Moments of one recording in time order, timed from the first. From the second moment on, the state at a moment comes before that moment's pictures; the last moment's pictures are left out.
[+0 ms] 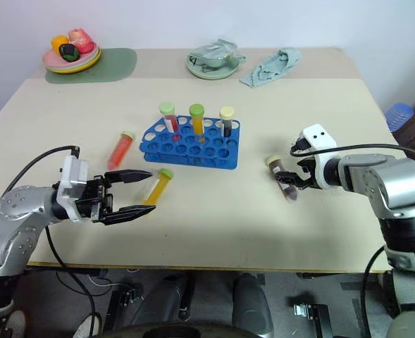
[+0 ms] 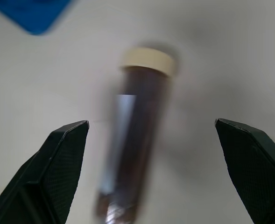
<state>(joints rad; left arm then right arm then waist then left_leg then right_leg) -0.12 0.71 0.10 -0.34 -0.63 0.30 -1.16 -0.59 -0.89 0.06 -0.04 0.48 1.24 0.62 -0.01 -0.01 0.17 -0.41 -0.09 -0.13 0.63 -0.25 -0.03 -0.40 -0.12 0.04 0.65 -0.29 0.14</state>
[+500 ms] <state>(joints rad) -0.13 0.59 0.00 -0.32 -0.58 0.26 -1.12 -0.82 -0.76 0.14 0.18 0.38 1.42 0.57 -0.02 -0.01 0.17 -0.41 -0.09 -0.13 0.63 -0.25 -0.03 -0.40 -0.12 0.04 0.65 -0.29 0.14</state>
